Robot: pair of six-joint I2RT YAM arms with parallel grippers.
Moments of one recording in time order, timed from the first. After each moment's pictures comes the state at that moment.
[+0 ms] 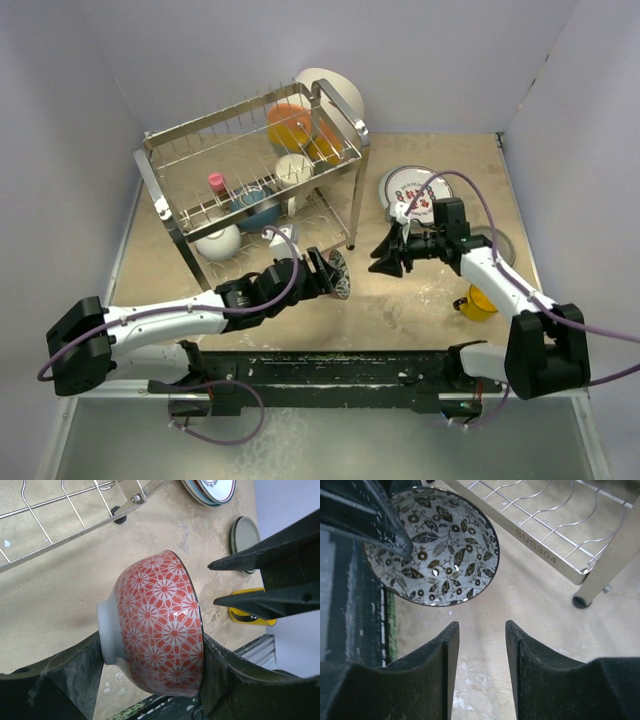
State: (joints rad) left arm -1.10 1.18 0.67 0.02 -0.42 -1.07; right arm 0.19 1.25 0.76 -0.39 -1.10 -0.65
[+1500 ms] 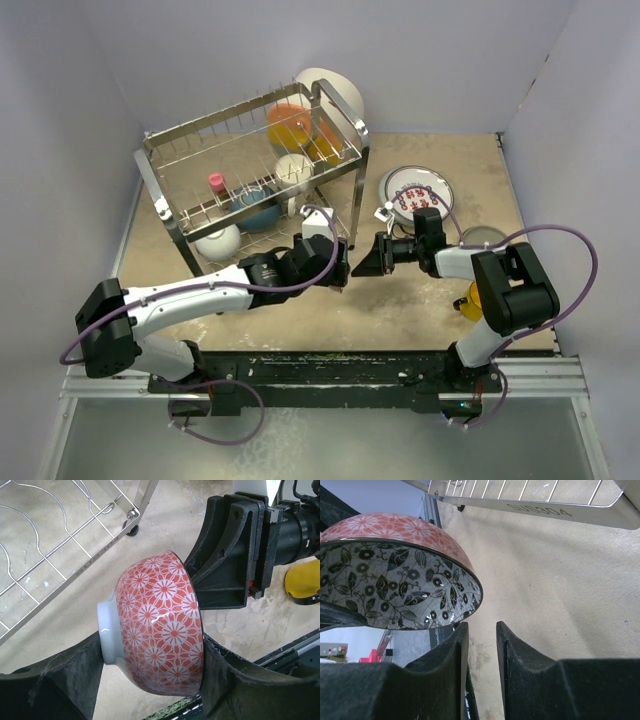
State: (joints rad) left arm -1.10 1.38 1.02 -0.31 -0.43 -0.76; right arm 0.24 1.63 0.61 0.35 -1.20 0.36
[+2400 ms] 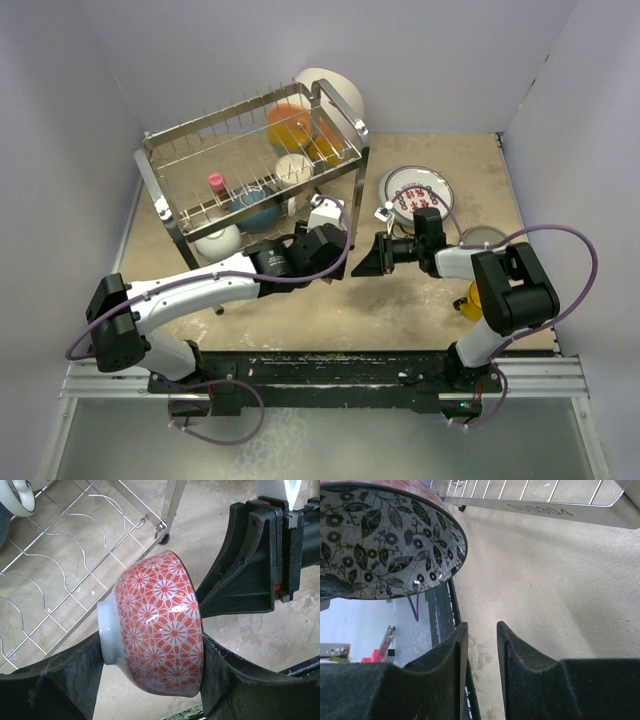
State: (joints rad) left arm -1.10 1.44 1.20 -0.55 -0.51 -0.62; right arm 0.24 1.63 0.61 0.35 -1.20 0.37
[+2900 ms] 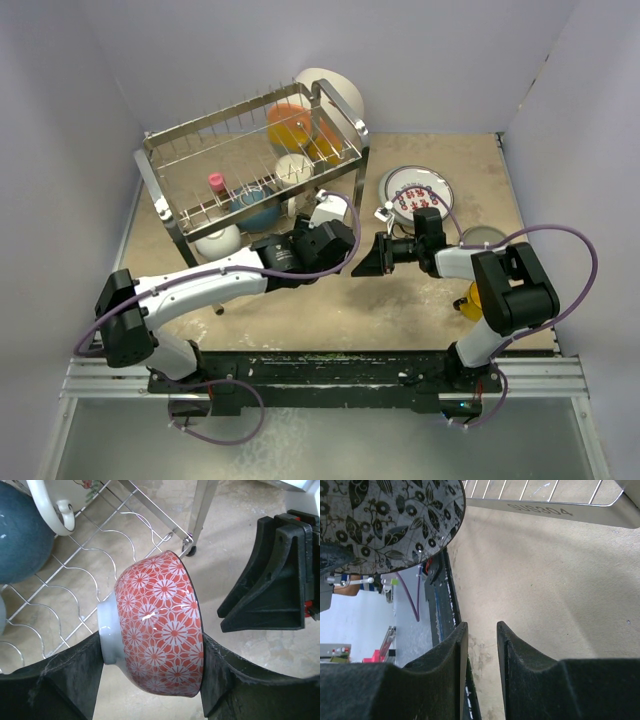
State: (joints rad) left arm -1.10 1.48 1.28 -0.62 -0.61 -0.55; right arm 0.24 1.63 0.61 0.35 -1.20 0.37
